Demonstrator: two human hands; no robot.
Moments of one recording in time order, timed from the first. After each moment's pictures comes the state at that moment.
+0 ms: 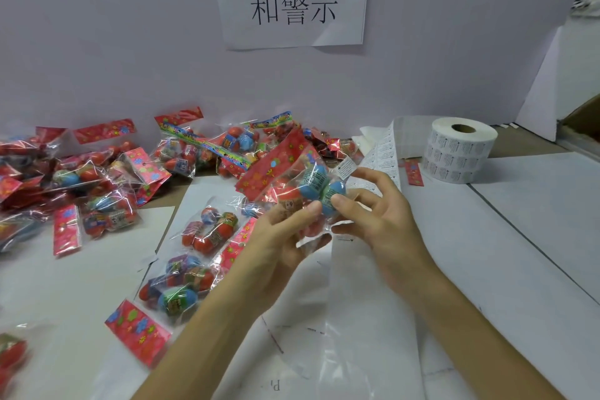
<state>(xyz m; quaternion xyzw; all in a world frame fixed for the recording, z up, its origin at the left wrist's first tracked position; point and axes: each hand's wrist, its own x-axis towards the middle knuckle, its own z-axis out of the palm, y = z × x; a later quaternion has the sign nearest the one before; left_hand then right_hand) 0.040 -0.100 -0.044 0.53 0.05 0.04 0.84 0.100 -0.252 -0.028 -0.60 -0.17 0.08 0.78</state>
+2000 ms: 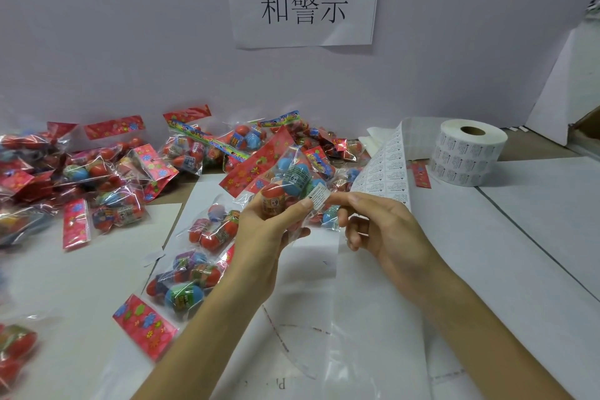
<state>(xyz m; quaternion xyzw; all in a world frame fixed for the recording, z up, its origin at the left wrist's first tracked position) 0.044 -0.089 -0.043 0.58 0.15 0.16 0.79 0.103 -0.254 -0.030 -0.62 -0.20 0.18 0.74</state>
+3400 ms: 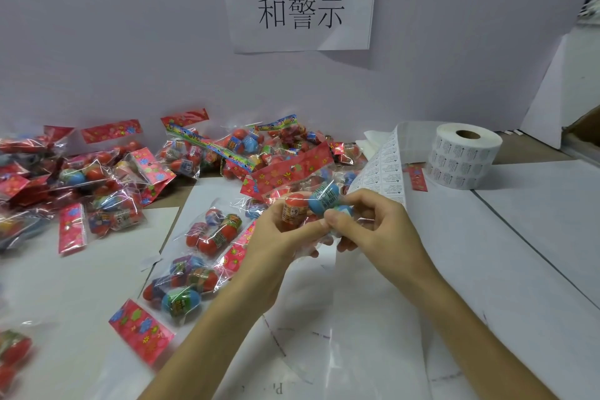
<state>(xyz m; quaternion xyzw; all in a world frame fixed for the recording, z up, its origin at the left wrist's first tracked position) 0.038 -0.098 -0.042 0.63 0.06 0.10 0.77 0.105 -0.258 -0.037 -0.74 -0.25 0.04 0.62</state>
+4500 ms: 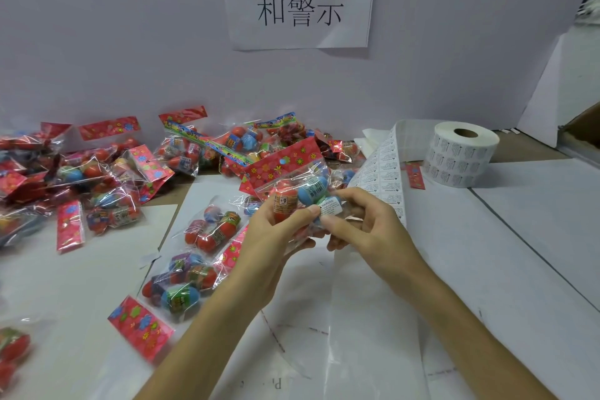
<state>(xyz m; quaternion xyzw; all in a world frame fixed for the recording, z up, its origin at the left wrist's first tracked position) 0.042 -0.095 -0.045 0.61 0.09 0.10 0.78 0.105 -0.255 -0.043 -0.69 -0.28 0.09 0.66</state>
